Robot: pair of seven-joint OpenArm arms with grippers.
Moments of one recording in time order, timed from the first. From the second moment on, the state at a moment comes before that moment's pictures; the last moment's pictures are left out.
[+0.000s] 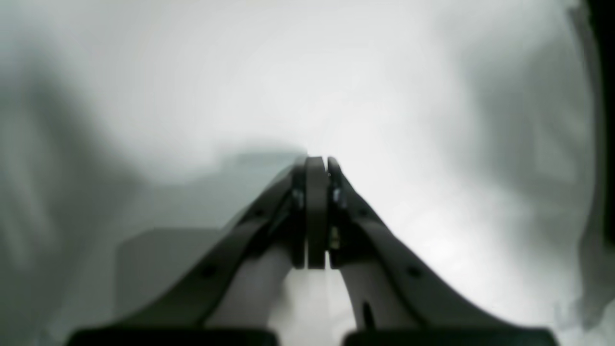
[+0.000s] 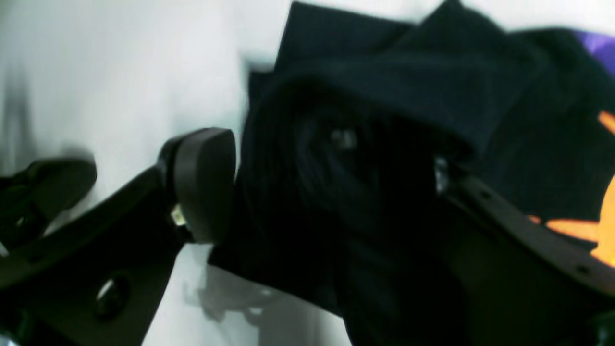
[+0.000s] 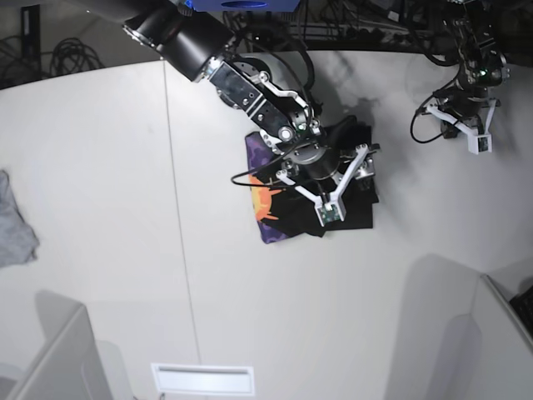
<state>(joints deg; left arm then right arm) 23.0 -14.8 -29.2 91.5 -22.1 -16.4 38.1 9.1 -6.7 -48.9 83.4 17.6 -24.9 -39.0</state>
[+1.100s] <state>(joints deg) 24.9 -11.9 -41.1 92.4 -22.1 -23.6 38.7 15.3 4.8 -56.3 104.2 31.7 -25.3 -41.0</state>
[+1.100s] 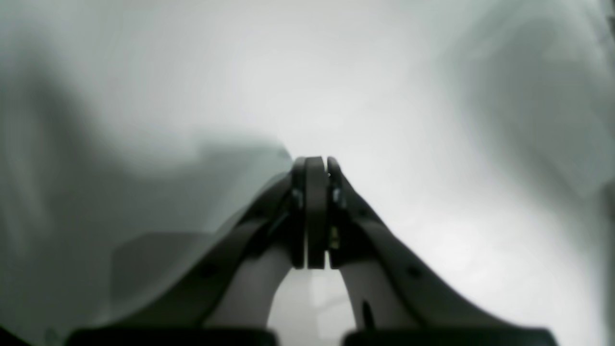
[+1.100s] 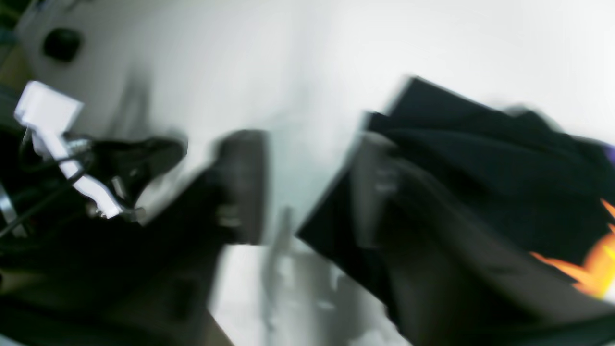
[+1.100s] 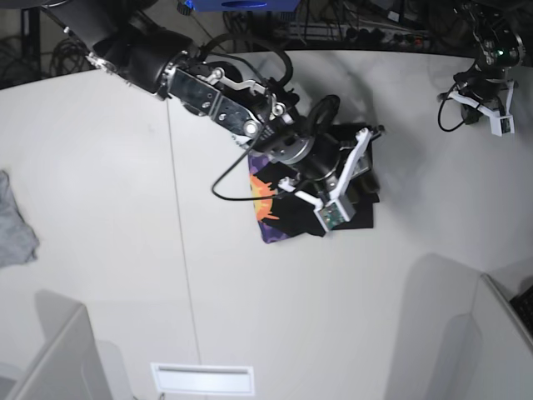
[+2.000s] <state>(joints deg) 26.1 -11.9 -41.0 92.5 -22.1 -23.7 38.8 14.9 -3.7 -39.7 79.1 31.3 -24.6 -44.6</state>
